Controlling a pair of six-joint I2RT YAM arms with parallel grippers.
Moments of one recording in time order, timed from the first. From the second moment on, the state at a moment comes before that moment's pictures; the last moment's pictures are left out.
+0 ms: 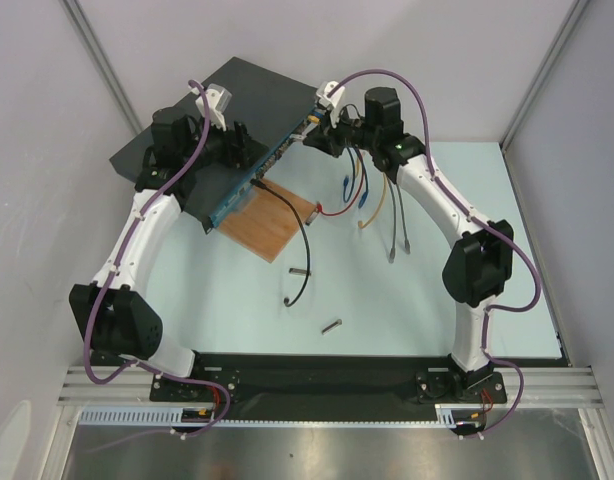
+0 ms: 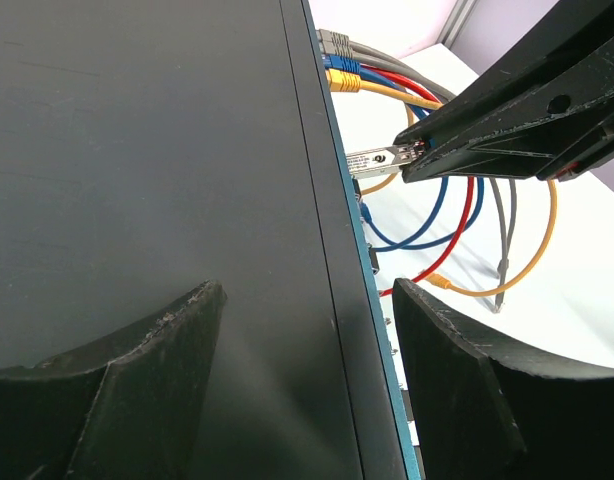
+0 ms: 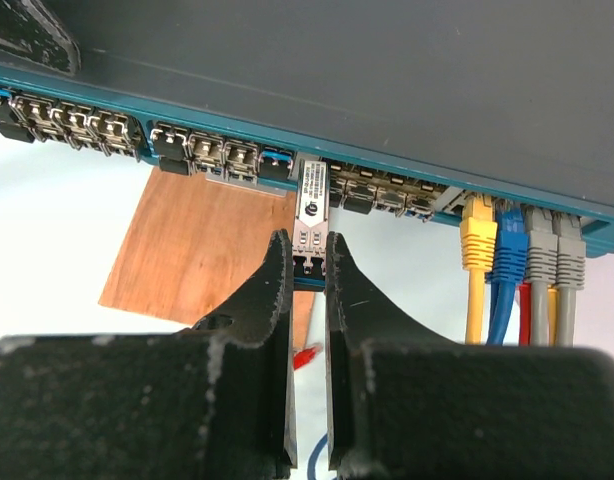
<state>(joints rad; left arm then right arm) -0.13 1.51 1.48 -0.20 0.59 -0.06 0.47 1.98 1.96 -0.17 -0.66 -0.32</state>
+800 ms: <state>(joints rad) -0.13 1.51 1.48 -0.20 0.59 -0.06 0.45 2.00 2.00 -0.17 -0.68 -0.31</state>
